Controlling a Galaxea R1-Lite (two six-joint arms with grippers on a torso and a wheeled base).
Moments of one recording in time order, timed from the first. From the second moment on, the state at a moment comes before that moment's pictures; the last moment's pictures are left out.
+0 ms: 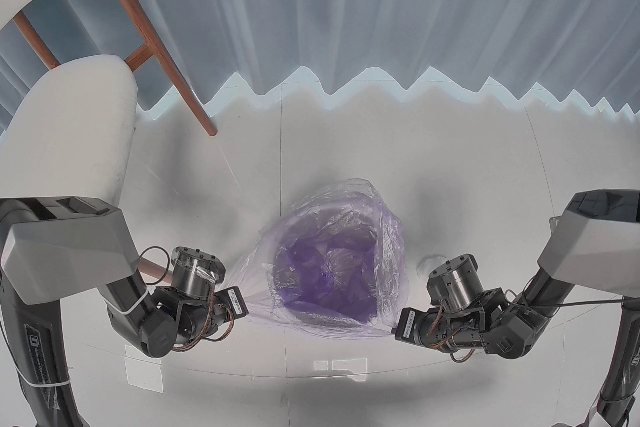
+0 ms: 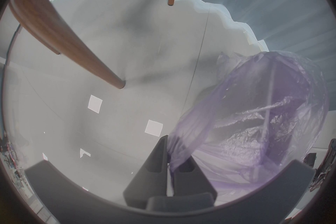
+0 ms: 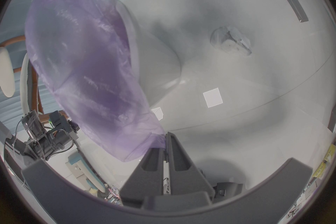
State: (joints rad) left arm -0.40 2.21 -0.60 -0.85 0.16 -0.66; right arm 0.62 2.16 -0.66 -0.63 0.06 0.81
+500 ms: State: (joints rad) left arm -0.40 2.27 -0.63 -0.85 0.16 -0.54; right arm 0.56 2.24 -0.69 -0.64 0.00 0.73
